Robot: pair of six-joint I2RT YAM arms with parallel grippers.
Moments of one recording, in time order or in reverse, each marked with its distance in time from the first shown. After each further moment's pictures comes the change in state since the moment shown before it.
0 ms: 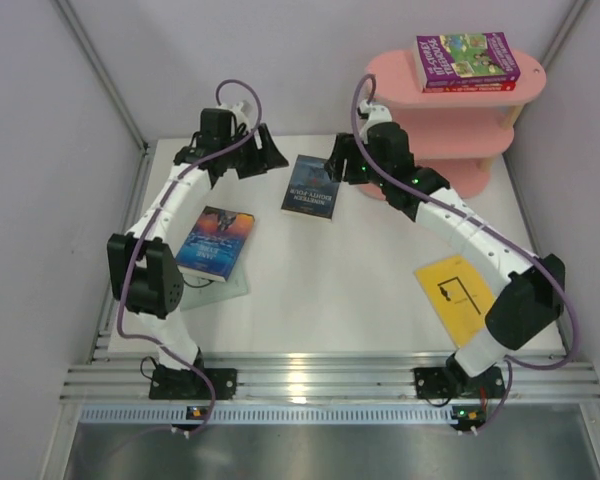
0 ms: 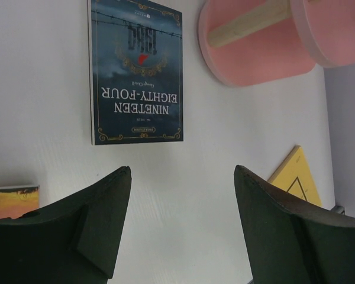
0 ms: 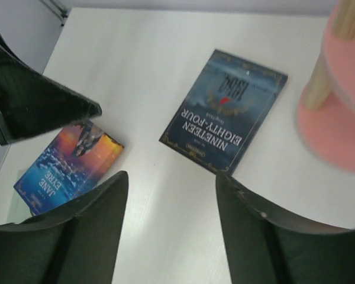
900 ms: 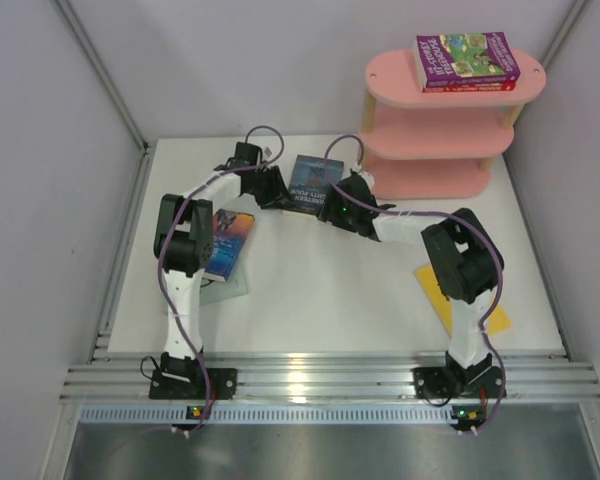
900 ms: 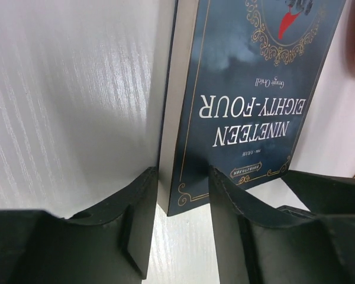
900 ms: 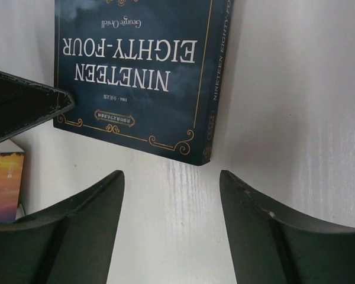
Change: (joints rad) left arm -0.007 0.501 0.087 0.084 0.027 -0.025; right arm -0.023 0.398 -0.310 0.367 0.017 0.418
